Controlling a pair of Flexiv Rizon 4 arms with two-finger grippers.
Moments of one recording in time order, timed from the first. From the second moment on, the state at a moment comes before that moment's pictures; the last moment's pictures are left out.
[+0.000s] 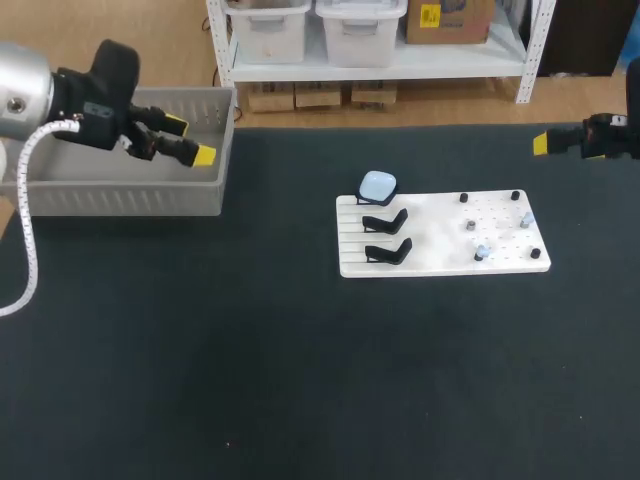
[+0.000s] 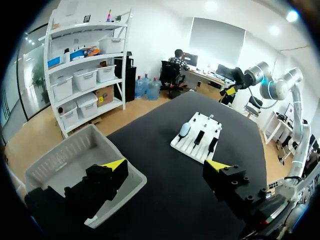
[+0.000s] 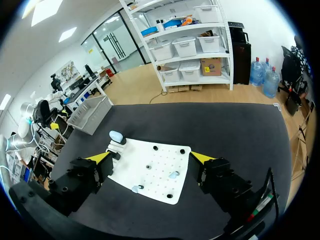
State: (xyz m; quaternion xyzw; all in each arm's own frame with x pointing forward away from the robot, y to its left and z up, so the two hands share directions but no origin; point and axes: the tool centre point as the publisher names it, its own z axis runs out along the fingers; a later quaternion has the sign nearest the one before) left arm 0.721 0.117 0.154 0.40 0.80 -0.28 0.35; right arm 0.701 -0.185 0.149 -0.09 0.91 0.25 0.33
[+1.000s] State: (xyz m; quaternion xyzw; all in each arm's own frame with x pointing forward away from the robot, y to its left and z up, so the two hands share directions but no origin) left arm 0.753 0.038 0.108 0.58 0.67 -0.31 0.34; right arm 0.701 -0.185 0.149 -0.09 0.91 0.25 0.33
